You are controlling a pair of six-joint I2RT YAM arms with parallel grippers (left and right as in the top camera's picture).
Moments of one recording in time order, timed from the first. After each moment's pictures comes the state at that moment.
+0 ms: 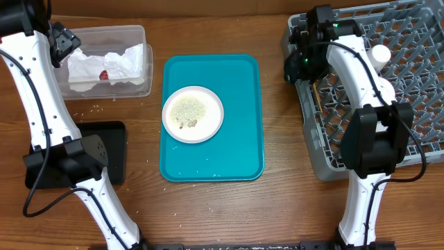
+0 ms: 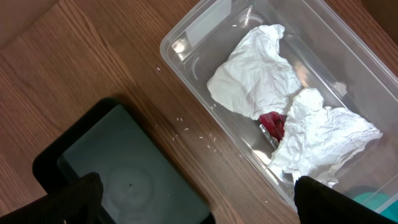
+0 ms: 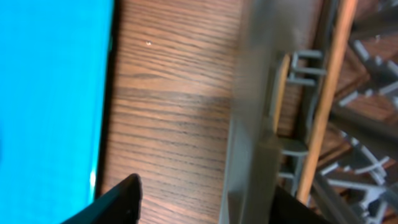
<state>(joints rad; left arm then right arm) 0.30 2.27 2.73 -1.65 -0.29 -0.57 0.12 2.25 2.02 -1.15 -0.16 -0.09</state>
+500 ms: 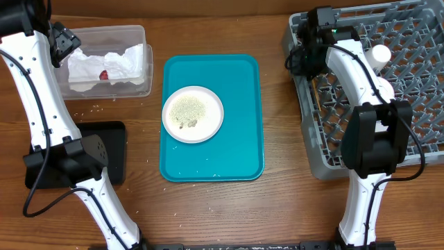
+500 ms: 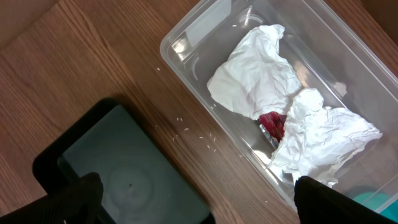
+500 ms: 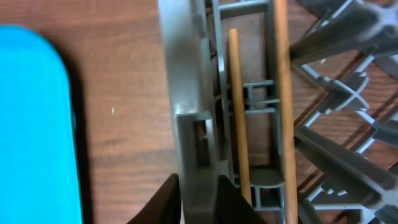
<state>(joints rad) 0.30 2.27 2.73 -1.65 -0.29 -0.57 0.12 2.25 1.95 -0.92 -0.09 0.16</state>
